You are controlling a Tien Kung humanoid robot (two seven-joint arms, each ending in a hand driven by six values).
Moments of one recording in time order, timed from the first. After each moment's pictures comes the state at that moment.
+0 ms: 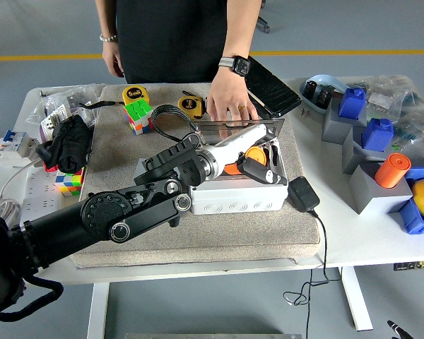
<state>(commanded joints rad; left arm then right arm) -0.88 0.00 -0.44 -1.09 1.27 0.13 0.23 0.19 -0.22 0.20 0.32 0.26 -0.18 0.01</state>
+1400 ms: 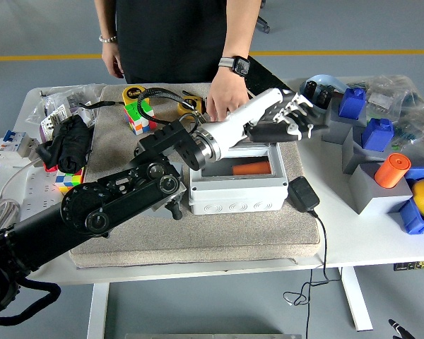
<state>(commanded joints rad) -0.83 0.05 -0.64 -1.32 1.12 0.17 0.04 0.19 -0.22 0.22 0.32 0.26 -0.18 0.02</state>
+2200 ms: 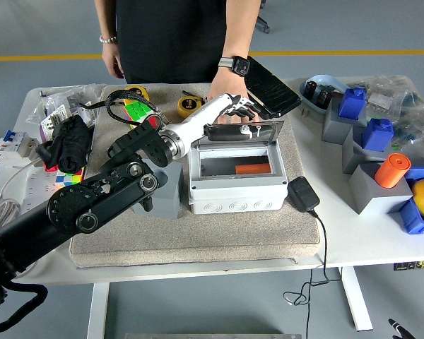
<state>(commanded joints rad) -0.78 0.11 -0.66 -1.20 1.32 0.10 0.21 0.19 -0.22 0.23 0.32 0.26 -0.18 0.02</state>
